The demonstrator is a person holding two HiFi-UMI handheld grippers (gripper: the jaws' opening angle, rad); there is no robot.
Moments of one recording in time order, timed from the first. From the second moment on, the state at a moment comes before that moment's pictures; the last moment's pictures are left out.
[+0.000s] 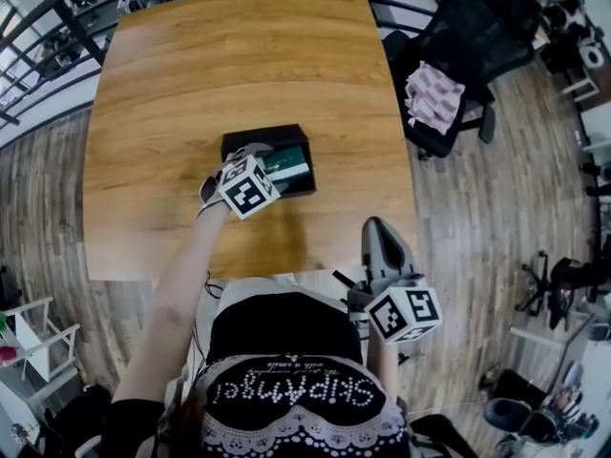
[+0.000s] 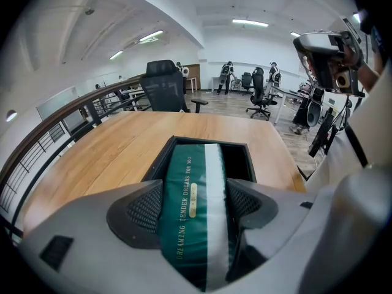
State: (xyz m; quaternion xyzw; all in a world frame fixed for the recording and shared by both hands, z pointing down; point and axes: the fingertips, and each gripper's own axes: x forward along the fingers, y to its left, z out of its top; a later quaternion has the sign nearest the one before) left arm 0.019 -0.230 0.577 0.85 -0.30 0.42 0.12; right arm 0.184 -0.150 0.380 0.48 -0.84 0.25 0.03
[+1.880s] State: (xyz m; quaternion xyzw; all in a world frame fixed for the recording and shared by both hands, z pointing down) left arm -0.061 -0.202 0.350 0.86 -0.50 0.09 0.00; right arm 0.182 -0.097 0.333 0.57 -0.80 0.20 0.01
